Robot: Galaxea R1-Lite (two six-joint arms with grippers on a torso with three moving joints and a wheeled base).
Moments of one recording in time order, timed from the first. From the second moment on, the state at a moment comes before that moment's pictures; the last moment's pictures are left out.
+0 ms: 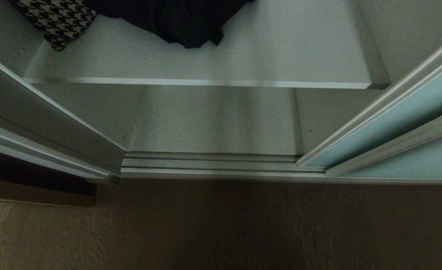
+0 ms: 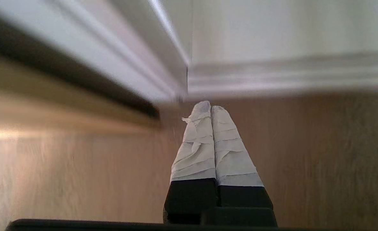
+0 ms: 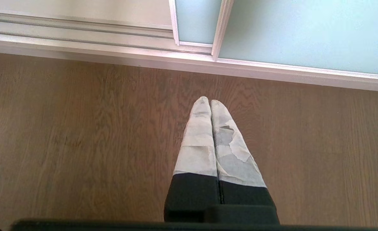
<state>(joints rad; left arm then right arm) 0.09 0.43 -0.65 0.22 -0.01 0.18 0.01 0.00 0.00 0.00 0.01 0.00</state>
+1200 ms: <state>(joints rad) 0.02 0.04 0.00 0.00 -0.02 0.09 0.01 0.00 0.00 0.00 0.01 0.00</state>
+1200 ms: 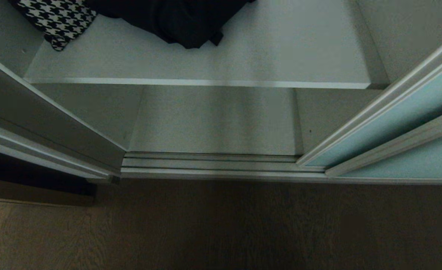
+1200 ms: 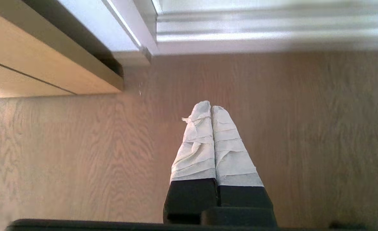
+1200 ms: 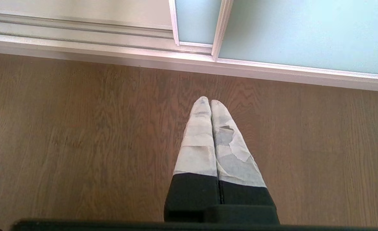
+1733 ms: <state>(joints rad) 0.02 0.00 0.00 0.01 -0.02 0.10 0.01 0.00 0.00 0.00 0.01 0.00</state>
